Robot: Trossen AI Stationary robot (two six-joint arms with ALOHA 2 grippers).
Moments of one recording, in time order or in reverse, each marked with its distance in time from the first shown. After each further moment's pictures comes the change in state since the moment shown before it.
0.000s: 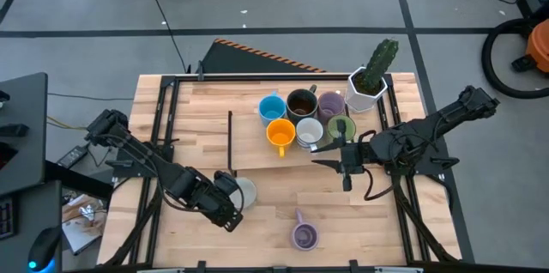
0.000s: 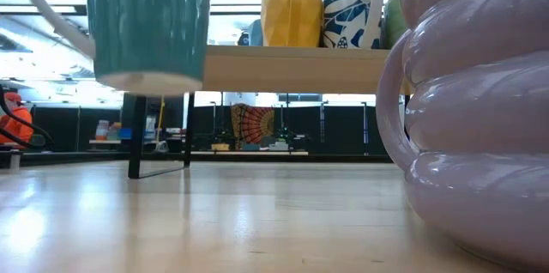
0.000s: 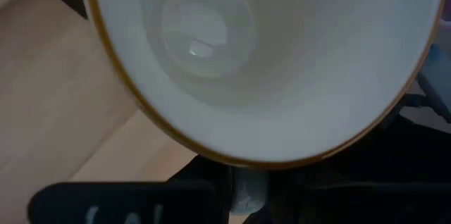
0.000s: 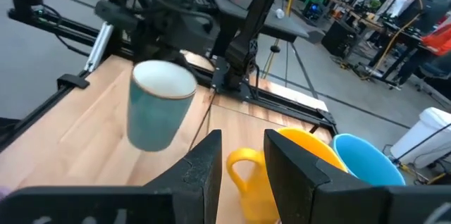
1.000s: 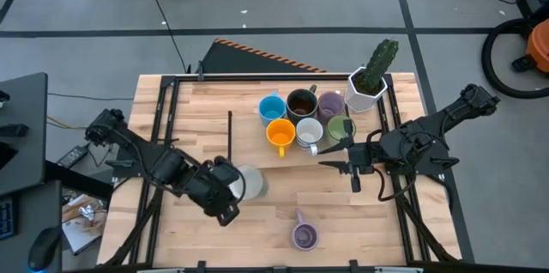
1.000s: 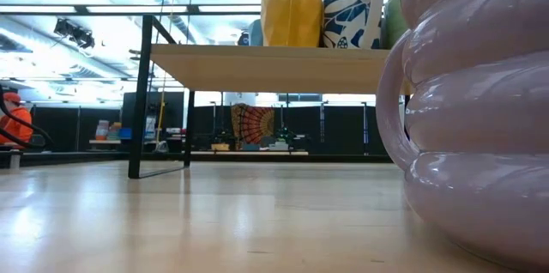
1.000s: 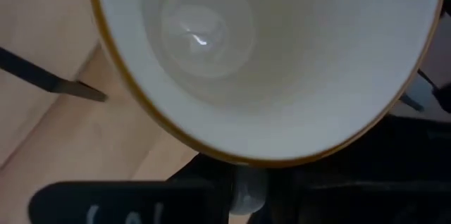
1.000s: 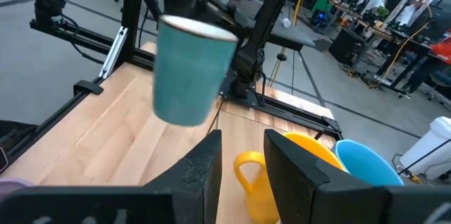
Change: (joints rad) left arm 0.048 -0.001 0.343 -0.242 -0.089 0.260; right arm 0.041 -0.056 0.000 -0.039 0.000 0.002
